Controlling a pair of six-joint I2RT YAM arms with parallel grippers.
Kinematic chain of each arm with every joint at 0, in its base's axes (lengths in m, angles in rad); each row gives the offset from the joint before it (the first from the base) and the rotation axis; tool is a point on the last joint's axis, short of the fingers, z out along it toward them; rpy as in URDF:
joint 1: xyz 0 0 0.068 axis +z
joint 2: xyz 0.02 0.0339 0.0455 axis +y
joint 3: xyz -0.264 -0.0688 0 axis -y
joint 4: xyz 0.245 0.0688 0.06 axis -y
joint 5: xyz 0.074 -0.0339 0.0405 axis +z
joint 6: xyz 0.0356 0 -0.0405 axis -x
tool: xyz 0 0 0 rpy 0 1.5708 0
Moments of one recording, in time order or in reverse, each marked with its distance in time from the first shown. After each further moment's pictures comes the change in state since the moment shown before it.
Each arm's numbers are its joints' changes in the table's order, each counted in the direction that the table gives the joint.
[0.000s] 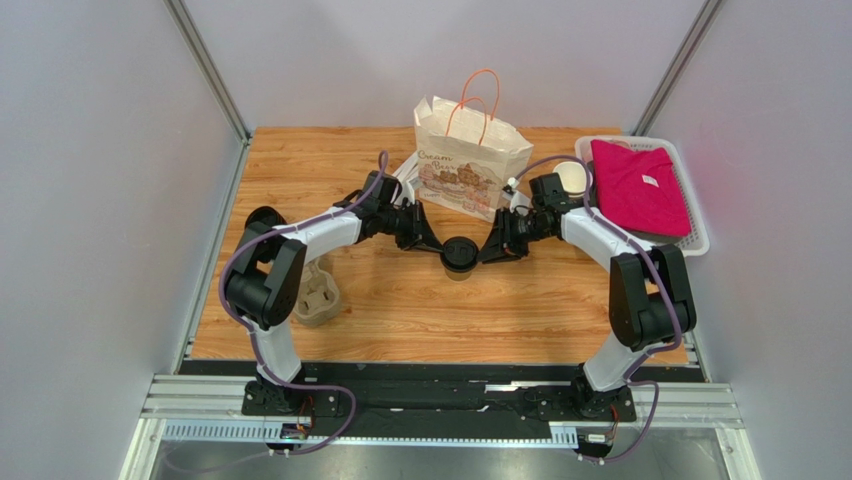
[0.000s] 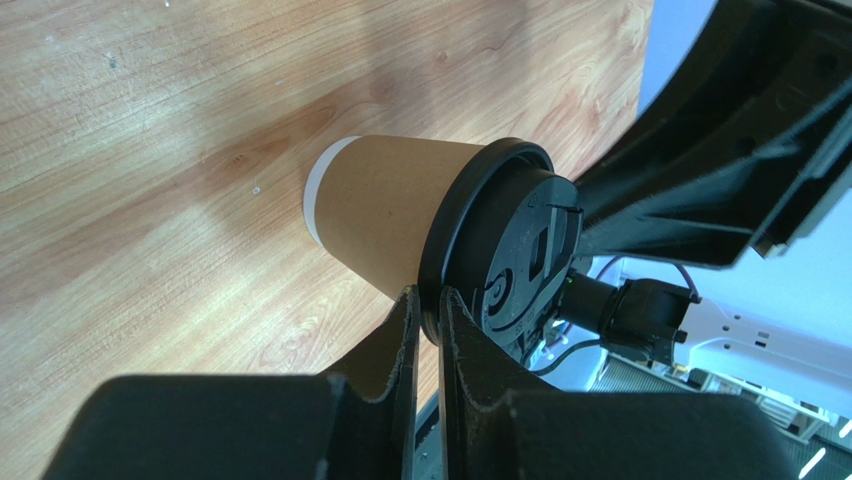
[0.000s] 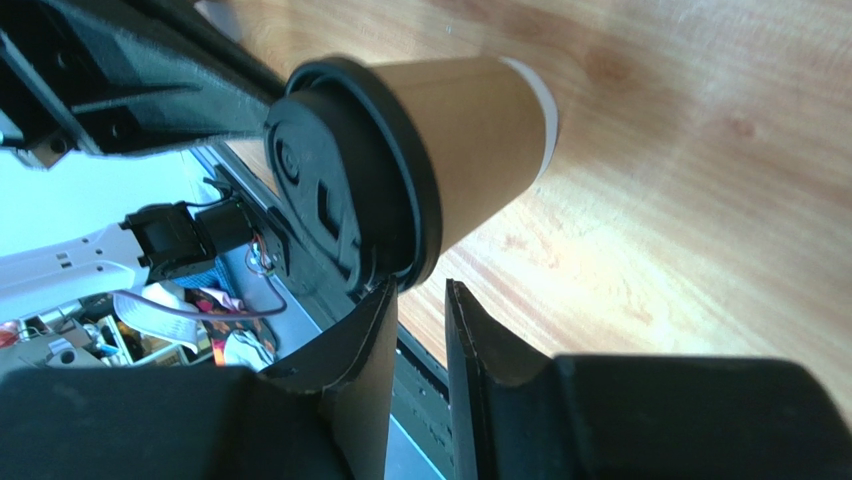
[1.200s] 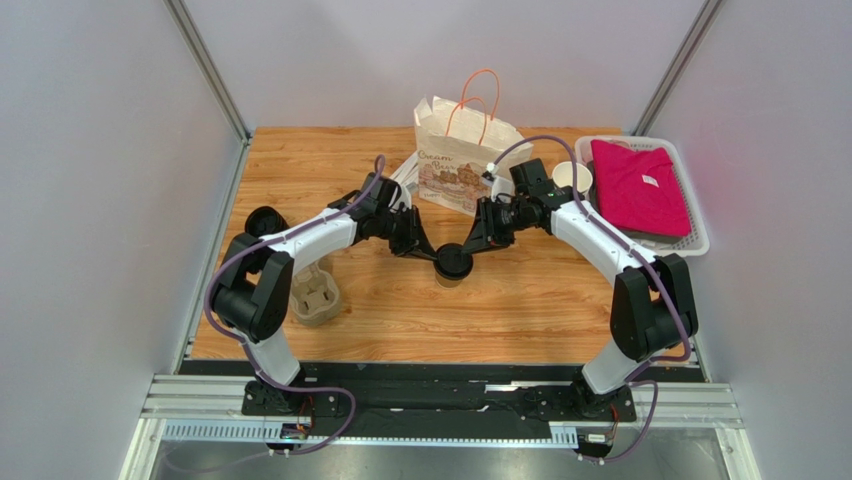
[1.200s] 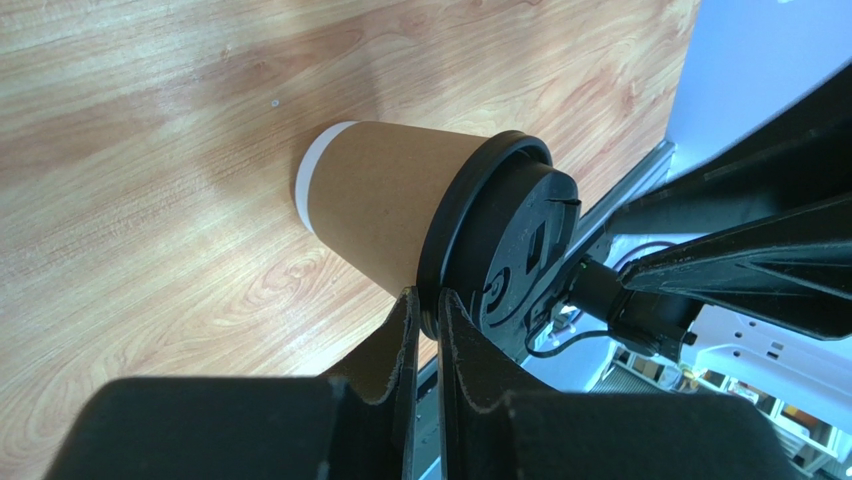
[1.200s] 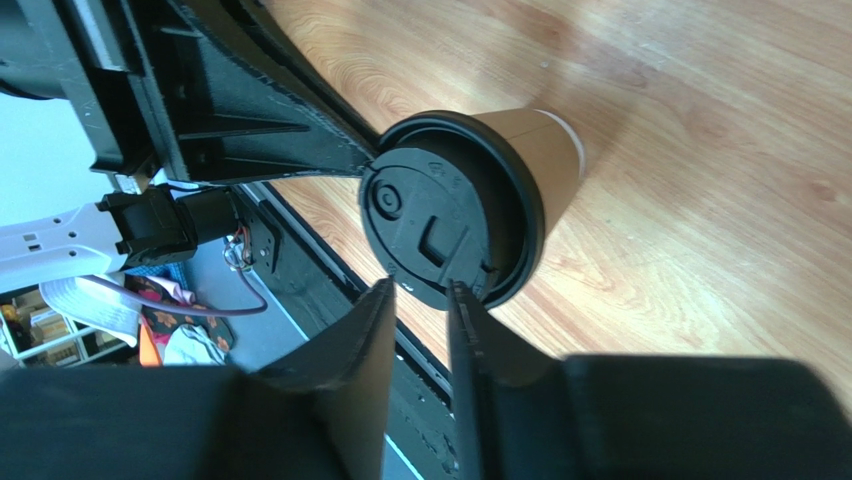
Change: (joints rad) left arm -0.023 -0.096 -0.003 -0.177 0.076 0.001; right arm 0.125 -0.051 0.136 -0.079 -0.095 0.025
